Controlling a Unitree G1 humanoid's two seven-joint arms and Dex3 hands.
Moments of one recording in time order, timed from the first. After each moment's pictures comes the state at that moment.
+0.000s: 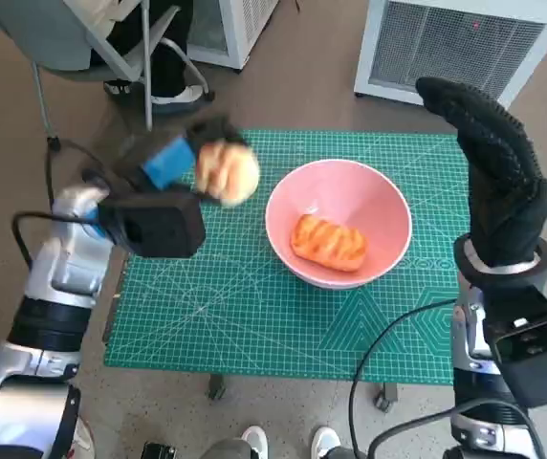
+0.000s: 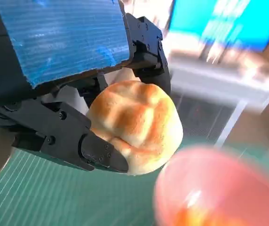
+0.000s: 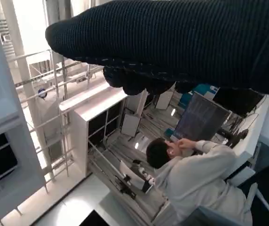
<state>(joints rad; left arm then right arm) -0.82 0.54 -0.16 0.30 0.41 -0.13 -0.39 -0.60 -0.22 -0.09 0.20 0.12 -0.72 0.20</state>
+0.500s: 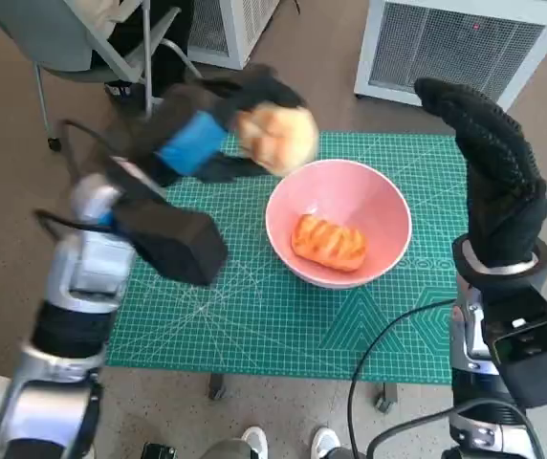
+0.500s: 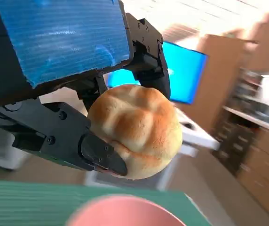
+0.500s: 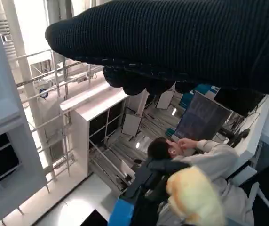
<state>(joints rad) -0.83 0.40 -0.22 0.20 0.40 -0.23 -0.31 -0.60 -0.22 -0.09 0.20 0.11 -0.72 0.20</state>
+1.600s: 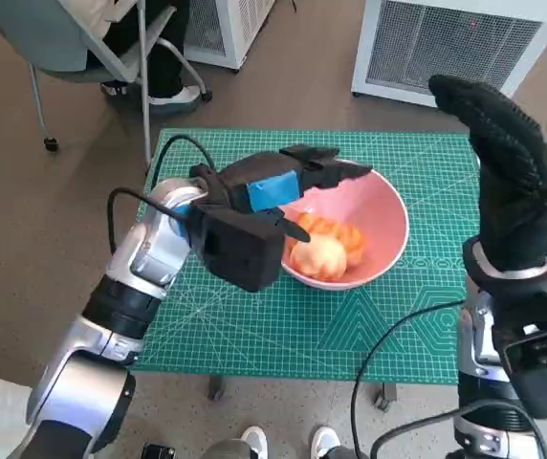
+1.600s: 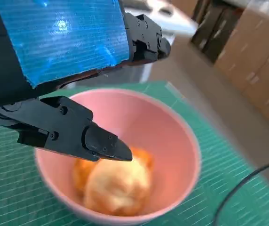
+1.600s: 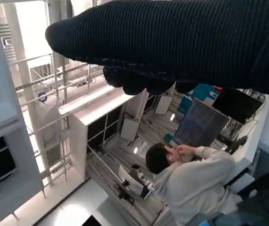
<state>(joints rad) -0.95 0.33 -0.31 0.56 0.28 -0.36 -0.59 -0.58 -0.23 -0.12 0.13 0.11 -0.68 0.20</state>
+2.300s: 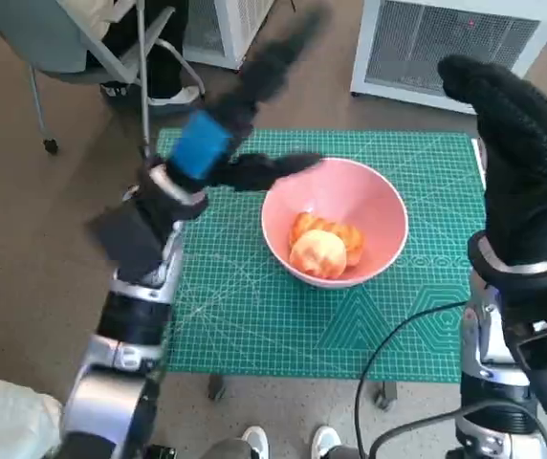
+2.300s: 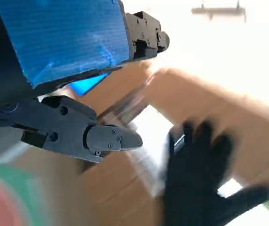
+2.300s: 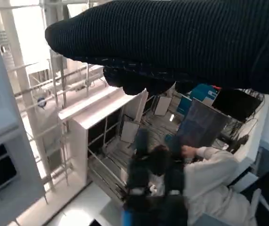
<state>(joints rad) -0.83 0.13 0.01 0.40 -0.21 -0.51 -0.44 -0.61 -0.22 -0.12 0.05 0.13 -0.56 0.18</state>
